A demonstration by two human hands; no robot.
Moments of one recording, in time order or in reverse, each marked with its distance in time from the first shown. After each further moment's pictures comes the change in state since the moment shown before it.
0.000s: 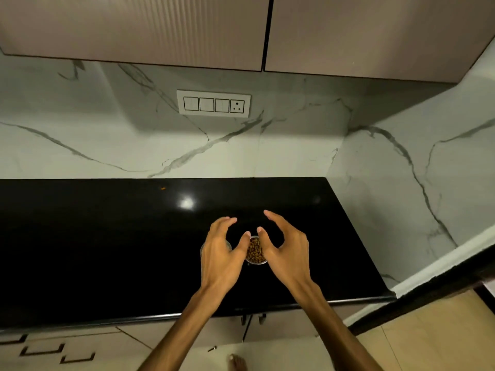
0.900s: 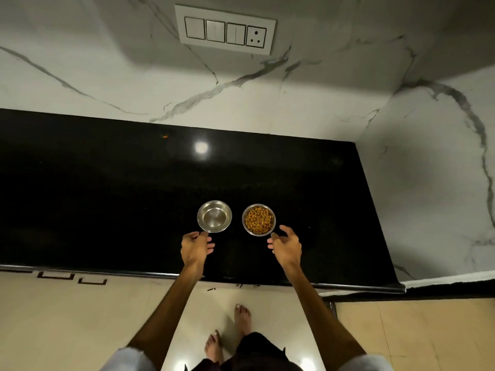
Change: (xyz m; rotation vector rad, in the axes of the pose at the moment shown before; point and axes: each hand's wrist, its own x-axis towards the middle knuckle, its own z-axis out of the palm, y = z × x) left_hand 0.016 -0.188 0.079 -0.485 0.226 -0.926; right_hand 0.003 0.213 0.100 0.228 -0.247 0.757
